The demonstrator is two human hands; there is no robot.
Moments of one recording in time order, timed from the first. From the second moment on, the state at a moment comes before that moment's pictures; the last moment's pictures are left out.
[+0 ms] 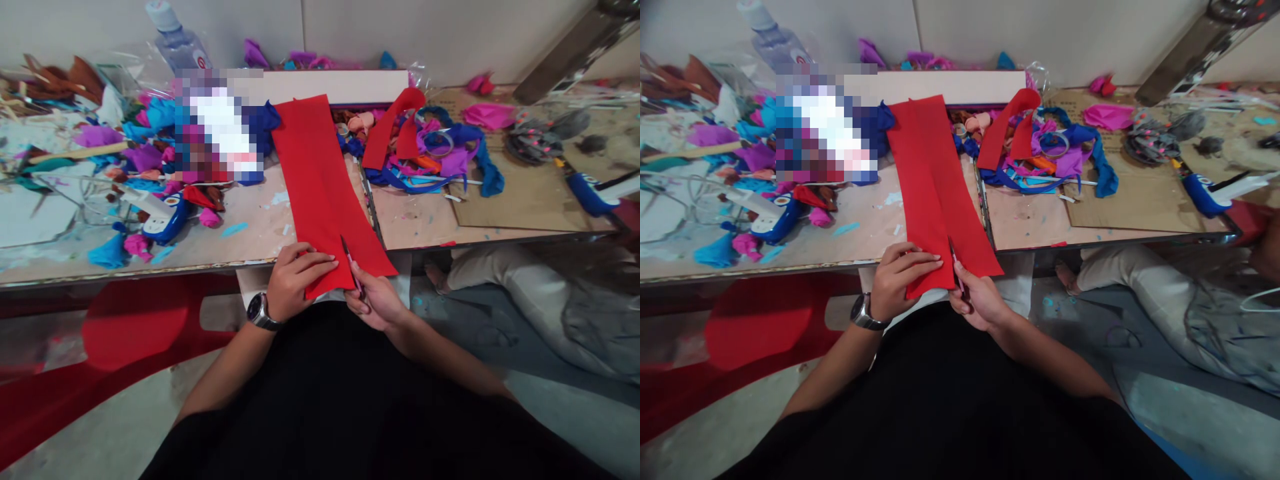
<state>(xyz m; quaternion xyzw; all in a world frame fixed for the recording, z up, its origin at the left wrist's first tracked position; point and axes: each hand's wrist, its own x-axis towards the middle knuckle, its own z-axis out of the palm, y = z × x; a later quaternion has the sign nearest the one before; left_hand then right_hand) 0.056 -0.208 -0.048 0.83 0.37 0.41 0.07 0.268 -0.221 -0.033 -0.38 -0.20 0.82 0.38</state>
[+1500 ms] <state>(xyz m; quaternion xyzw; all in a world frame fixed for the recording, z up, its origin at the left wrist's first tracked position) 0.047 -0.205 -0.052 0.82 0.41 0.39 0.07 0.278 -0.222 -0.026 -0.33 -0.23 0.84 0.35</state>
